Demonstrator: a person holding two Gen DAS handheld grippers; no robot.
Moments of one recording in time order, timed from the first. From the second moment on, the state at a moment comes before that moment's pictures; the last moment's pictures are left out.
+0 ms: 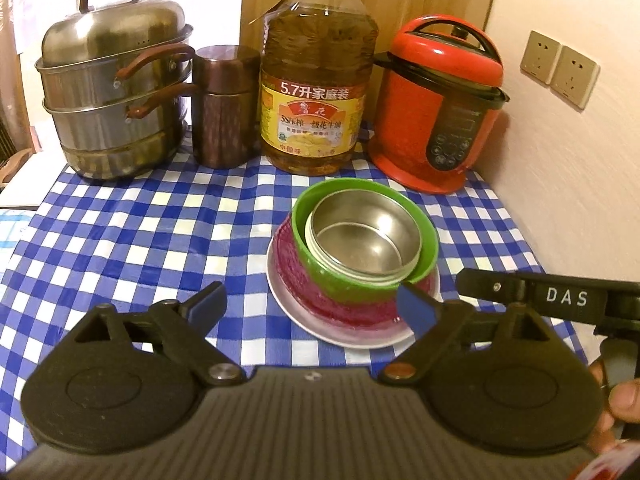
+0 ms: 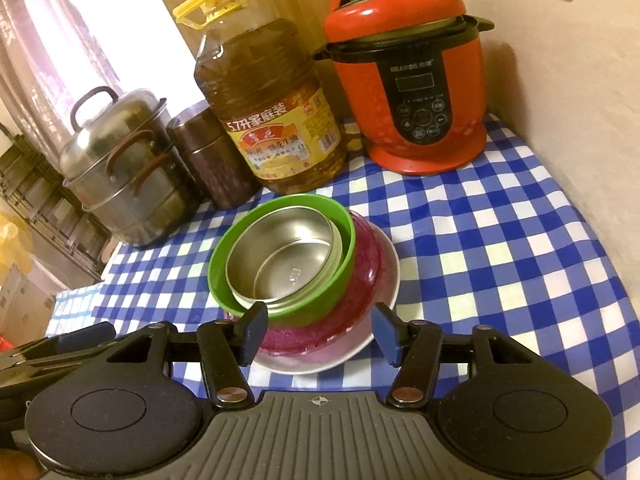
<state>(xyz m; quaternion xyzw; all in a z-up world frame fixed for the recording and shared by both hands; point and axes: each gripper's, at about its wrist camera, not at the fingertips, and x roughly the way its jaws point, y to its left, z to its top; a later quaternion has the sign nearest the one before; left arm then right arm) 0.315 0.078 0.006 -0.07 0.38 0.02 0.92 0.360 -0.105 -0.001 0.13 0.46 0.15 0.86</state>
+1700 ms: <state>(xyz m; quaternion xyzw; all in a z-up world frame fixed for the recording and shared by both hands) 0.182 0.057 0.027 -0.09 0.39 0.03 0.91 0.223 -0.121 0.040 0.07 0.44 0.14 0.88</state>
